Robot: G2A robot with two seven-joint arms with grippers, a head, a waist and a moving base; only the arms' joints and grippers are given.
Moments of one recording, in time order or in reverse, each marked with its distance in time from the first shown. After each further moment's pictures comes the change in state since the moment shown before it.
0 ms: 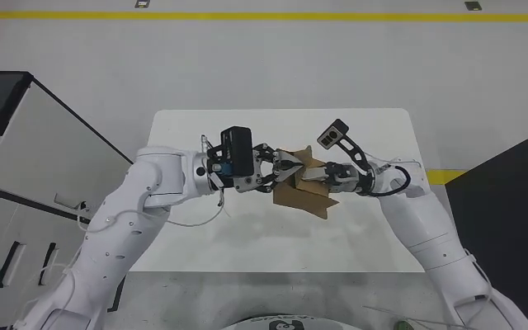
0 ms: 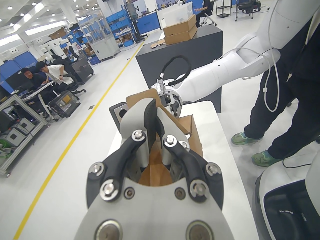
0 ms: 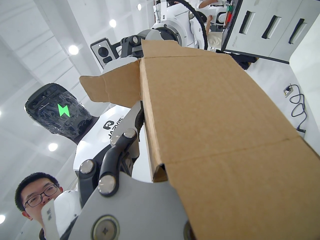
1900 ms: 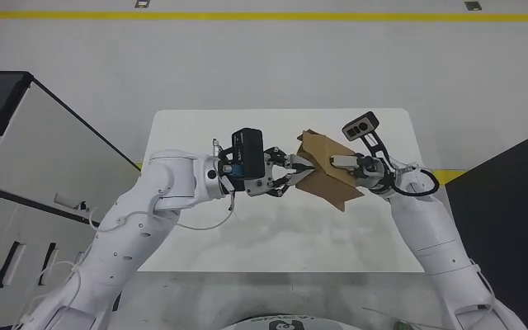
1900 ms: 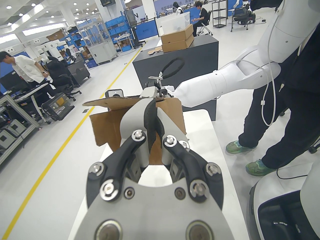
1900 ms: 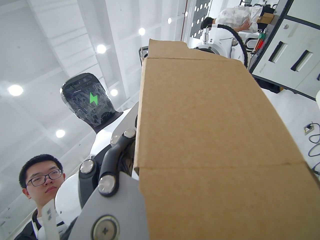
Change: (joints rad) left arm -0.011 -0.018 0.062 -0.004 -0.023 0.046 0.003; right arm -0.070 -0.017 0.120 -0.012 0.163 -0.077 0.037
